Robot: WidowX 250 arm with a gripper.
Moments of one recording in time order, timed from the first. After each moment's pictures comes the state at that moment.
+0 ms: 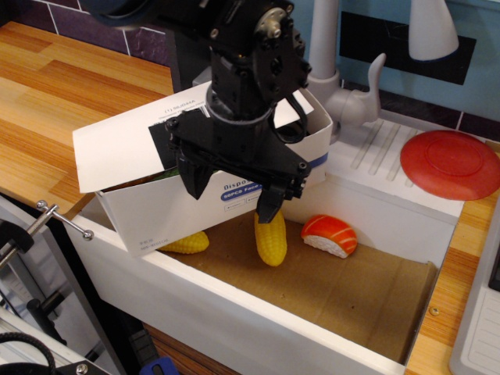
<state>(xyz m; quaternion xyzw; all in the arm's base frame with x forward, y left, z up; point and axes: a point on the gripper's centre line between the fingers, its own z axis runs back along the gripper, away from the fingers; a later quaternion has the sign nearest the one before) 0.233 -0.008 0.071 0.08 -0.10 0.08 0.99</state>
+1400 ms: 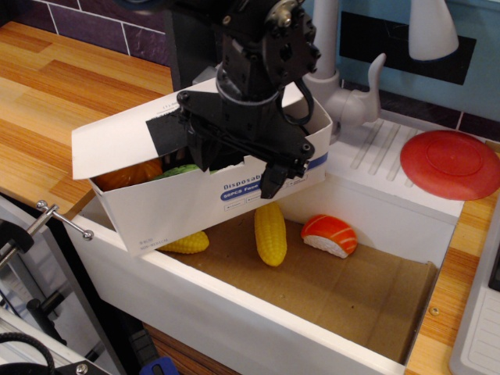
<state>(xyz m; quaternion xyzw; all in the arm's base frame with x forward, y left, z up) 0.254 0.007 0.080 0.12 -0.12 0.05 0.98</state>
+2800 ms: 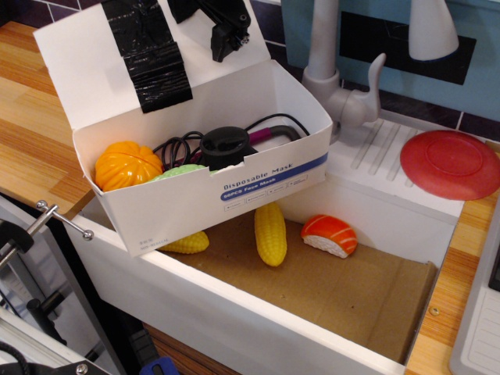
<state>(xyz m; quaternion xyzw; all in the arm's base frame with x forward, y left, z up) 0.360 0.101 0.121 0.18 -0.17 -0.14 0.96</state>
